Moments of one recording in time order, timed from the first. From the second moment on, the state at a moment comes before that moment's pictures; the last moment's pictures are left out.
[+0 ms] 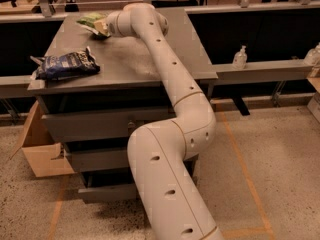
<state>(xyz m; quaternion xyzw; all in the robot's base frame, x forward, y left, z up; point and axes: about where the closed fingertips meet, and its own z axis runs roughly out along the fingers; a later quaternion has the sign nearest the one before) 0.949 0.212 0.897 -0.35 0.71 0.27 0.56</state>
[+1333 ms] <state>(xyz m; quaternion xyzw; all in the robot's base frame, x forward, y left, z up) 0.953 0.185 0.891 -0.36 0.72 0.23 0.55</state>
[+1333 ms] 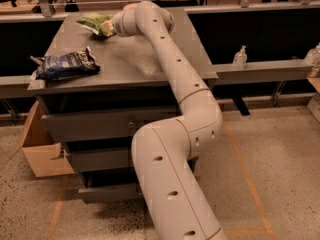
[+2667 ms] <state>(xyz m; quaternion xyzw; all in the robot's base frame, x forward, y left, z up) 0.987 0.203 0.909 -0.27 0.73 0.20 0.60</state>
